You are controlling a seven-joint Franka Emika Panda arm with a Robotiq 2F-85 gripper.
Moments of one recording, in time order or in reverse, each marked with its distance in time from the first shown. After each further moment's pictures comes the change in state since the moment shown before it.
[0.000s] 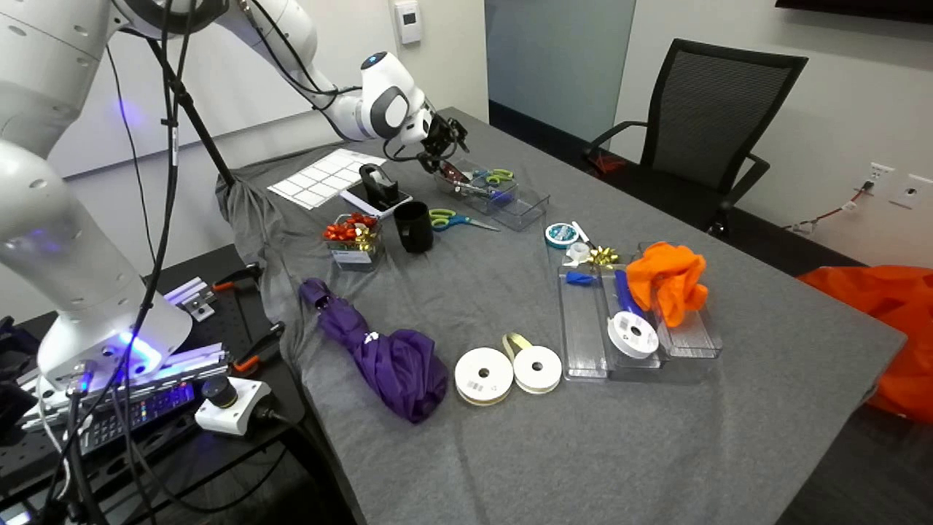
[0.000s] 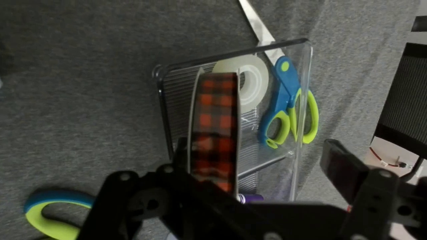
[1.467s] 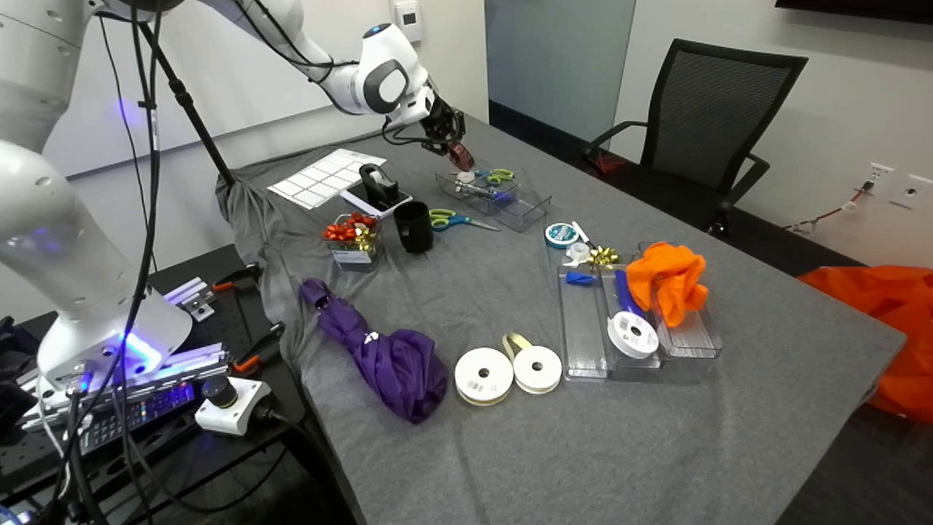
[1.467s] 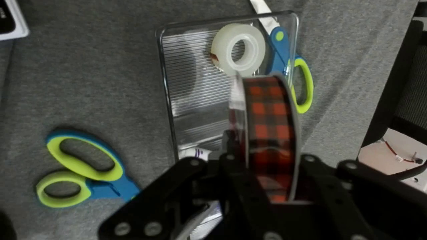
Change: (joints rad) arm 0.043 -0.104 -0.059 -0.015 0.122 -0.178 -0.148
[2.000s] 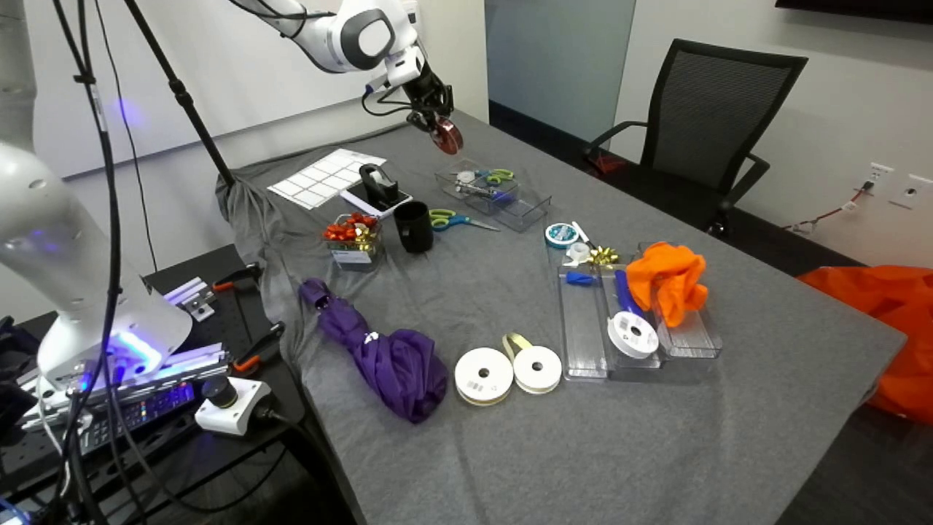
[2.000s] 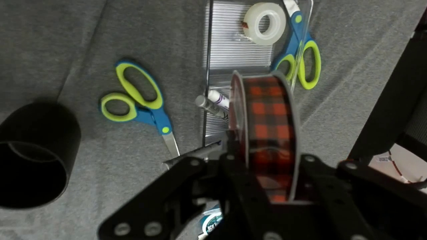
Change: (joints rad) arm -0.055 -0.262 0.044 -0.138 -0.063 -0.209 -0.159
